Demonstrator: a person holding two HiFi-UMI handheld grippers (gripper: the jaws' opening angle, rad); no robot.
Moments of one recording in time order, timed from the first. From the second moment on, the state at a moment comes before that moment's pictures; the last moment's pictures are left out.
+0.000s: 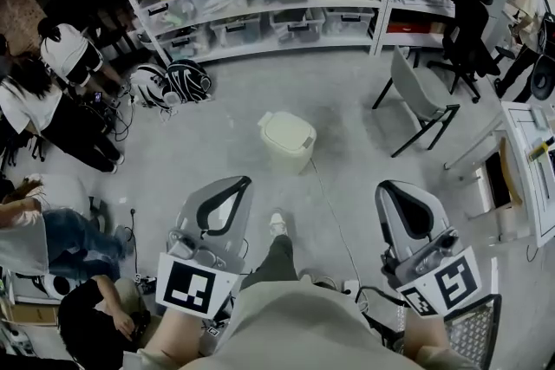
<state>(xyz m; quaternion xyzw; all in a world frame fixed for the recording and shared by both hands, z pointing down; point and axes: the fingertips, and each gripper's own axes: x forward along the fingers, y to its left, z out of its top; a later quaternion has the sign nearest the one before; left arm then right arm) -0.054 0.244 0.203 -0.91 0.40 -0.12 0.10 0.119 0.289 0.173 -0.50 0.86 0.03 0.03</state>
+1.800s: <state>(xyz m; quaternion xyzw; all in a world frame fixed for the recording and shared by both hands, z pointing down) -0.114 -0.122 0.259 -0.91 0.39 -0.13 0.03 0.071 -0.102 0.237 -0.53 0.85 -0.07 -0.03</state>
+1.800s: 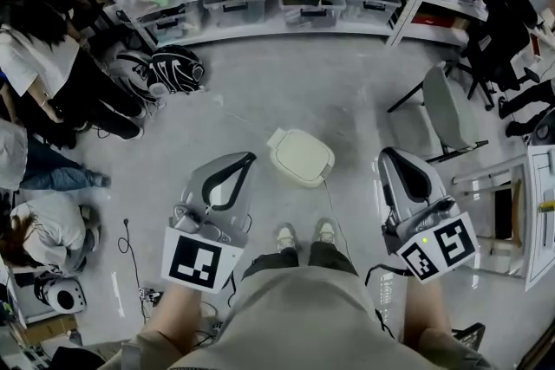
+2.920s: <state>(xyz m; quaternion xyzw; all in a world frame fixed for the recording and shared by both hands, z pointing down) -0.078 -0.202 0.640 -0.85 0.41 -0.28 -0.20 0.126 -0.202 0.726 -0.45 0.79 -0.35 -0.22</state>
